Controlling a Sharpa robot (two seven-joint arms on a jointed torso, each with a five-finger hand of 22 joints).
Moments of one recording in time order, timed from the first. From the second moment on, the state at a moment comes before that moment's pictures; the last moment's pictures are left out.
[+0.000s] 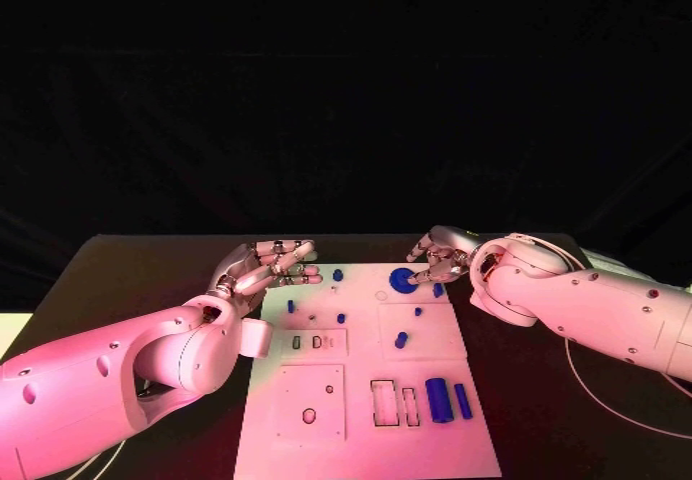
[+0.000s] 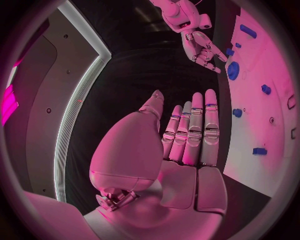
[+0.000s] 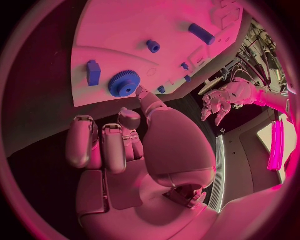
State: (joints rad) left arm 1.14 -0.86 0.01 1.65 -0.01 -0.40 0.46; left_hand 1.41 -0.04 0.08 0.14 0.06 0.96 0.22 0.09 0.07 1.06 0.16 0.08 0.07 1.15 0.10 0.17 0.19 0.17 1.10 0.21 0.22 0.10; right arm 1.24 -0.78 0.01 1.36 -1.36 -0.23 -0.22; right_hand 1.28 -0.10 0.16 0.00 0.22 0.94 0.15 0.07 0.07 1.31 0.06 1.03 1.00 1.46 -0.03 1.45 1.31 0.10 1.34 0.09 1.41 1.18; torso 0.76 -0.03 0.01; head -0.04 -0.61
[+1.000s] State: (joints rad) left arm 1.14 -0.86 0.01 1.65 -0.01 -0.40 0.46; left_hand 1.41 -0.04 0.08 0.13 0.06 0.96 0.22 0.09 0.07 1.06 0.16 0.08 0.07 1.15 0.10 0.17 0.20 0.17 1.10 0.21 0.22 0.10; right arm 1.23 -0.70 0.01 1.29 -1.44 -0.17 -0.24; right_hand 1.31 -0.07 0.16 0.00 0.22 0.98 0.15 0.08 0.07 1.33 0.05 1.13 1.11 1.46 -0.03 1.47 1.31 0.08 1.36 0.09 1.43 1.22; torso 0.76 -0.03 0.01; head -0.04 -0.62
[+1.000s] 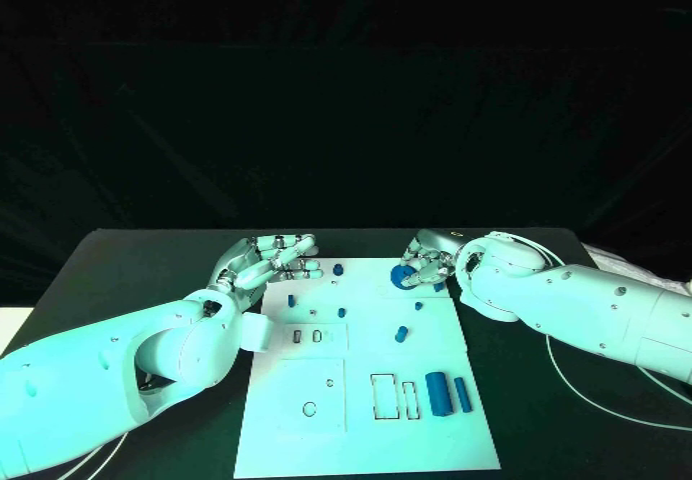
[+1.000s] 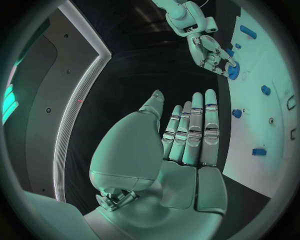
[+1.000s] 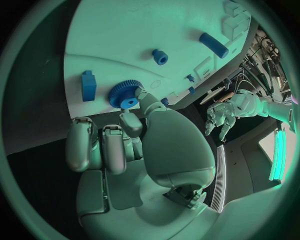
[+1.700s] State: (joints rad) left arm 1.14 -0.86 0.01 1.65 -0.01 -0.39 0.45; left_hand 1.41 -0.04 0.08 0.13 0.06 0.96 0.22 0.09 0.07 1.06 0.16 0.08 0.07 1.15 0.10 0.17 0.20 0.17 1.10 0.21 0.22 0.10; right arm 1.21 -0.71 0.01 1.36 -1.50 -0.27 -0.24; right_hand 1.35 -0.03 0.27 -0.04 0.15 1.05 0.13 0.11 0.07 1.37 0.02 1.21 1.20 1.46 -0.05 1.49 1.31 0.07 1.39 0.06 1.46 1.29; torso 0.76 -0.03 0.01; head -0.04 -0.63
